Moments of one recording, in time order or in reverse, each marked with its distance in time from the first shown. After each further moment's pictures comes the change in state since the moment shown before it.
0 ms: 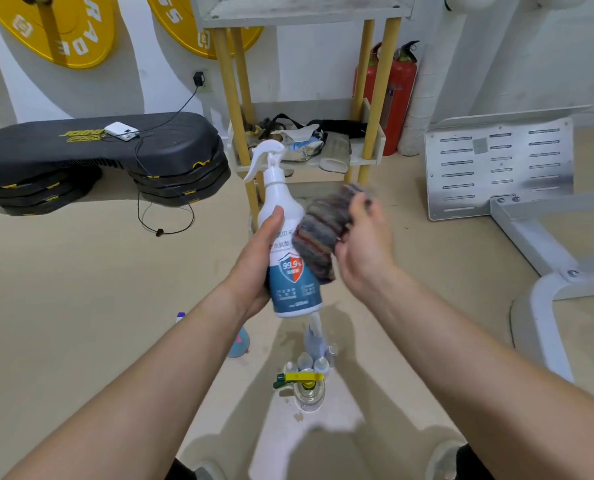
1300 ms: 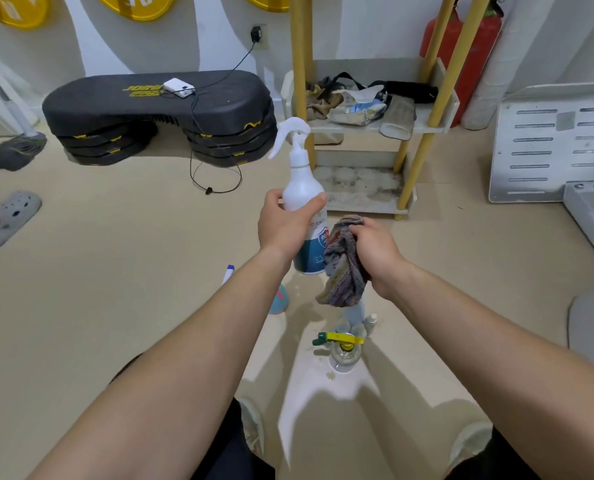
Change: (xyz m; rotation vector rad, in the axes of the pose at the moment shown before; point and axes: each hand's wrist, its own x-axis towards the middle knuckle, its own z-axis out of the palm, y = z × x) left_hand 0.006 -0.011 -0.049 0.443 0.578 0.212; right_hand -0.011 0.078 -0.006 -0.669 -0.165 0.245
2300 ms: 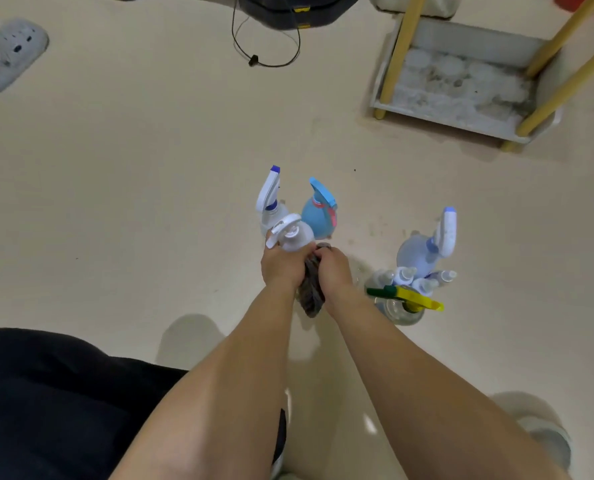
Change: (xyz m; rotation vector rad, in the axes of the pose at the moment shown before) left_hand 0.017 -0.288 -0.054 0.014 0.233 -0.548; right_hand 0.056 0.242 0.166 -0.111 -0.152 0.408
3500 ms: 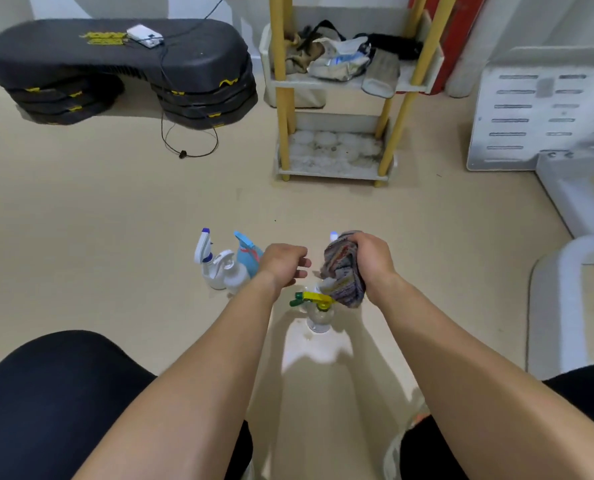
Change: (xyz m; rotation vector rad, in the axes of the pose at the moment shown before) left_hand -0.157 0.113 0.045 0.213 -0.501 0.140; right_hand -0.123 -0.079 -0.199 0.261 0.259 -0.232
